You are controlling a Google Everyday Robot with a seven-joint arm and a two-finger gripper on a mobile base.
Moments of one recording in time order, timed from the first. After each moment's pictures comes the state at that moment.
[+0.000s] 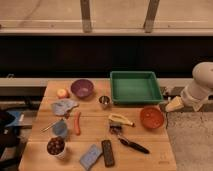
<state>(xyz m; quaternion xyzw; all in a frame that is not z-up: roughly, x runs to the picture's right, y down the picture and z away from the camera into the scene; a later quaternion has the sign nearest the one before) 0.391 0.103 0.695 -0.21 0.21 0.69 0.66</state>
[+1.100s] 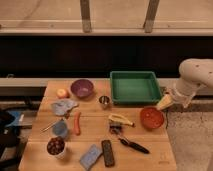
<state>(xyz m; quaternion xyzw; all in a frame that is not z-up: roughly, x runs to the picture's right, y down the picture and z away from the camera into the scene) 0.339 0.090 0.716 -0.24 0.20 0.65 0.70</state>
